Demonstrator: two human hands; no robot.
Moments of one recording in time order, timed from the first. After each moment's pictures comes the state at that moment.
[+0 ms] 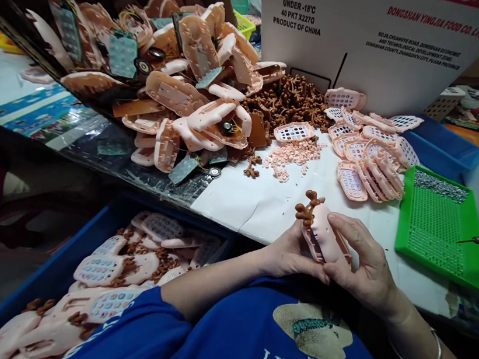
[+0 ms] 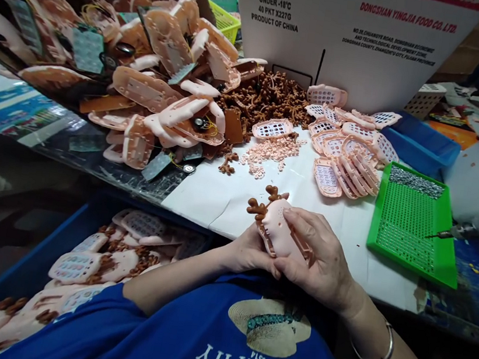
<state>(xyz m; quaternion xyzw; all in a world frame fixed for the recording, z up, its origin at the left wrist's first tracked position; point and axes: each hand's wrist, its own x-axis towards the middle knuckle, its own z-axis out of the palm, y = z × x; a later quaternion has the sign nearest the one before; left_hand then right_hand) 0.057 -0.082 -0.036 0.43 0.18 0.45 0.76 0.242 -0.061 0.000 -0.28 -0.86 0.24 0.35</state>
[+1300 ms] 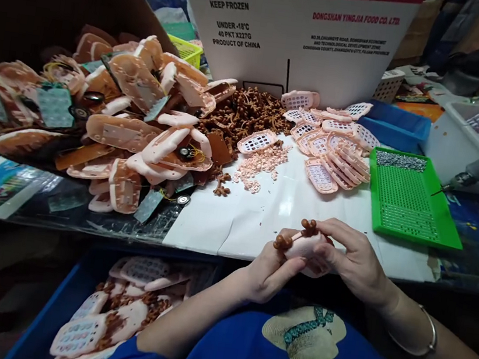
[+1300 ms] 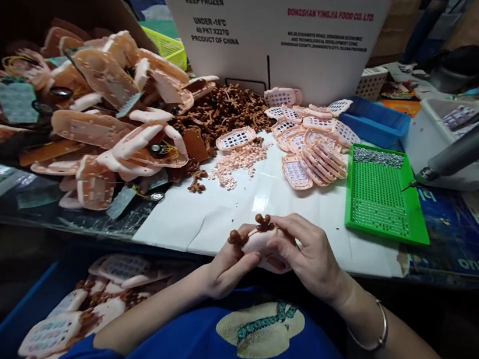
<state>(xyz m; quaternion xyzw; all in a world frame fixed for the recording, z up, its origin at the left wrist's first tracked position) 0.039 -0.085 -0.033 0.73 0.22 0.44 0.47 0.247 -0.072 0.005 -0.38 -0.76 0.34 0.41</state>
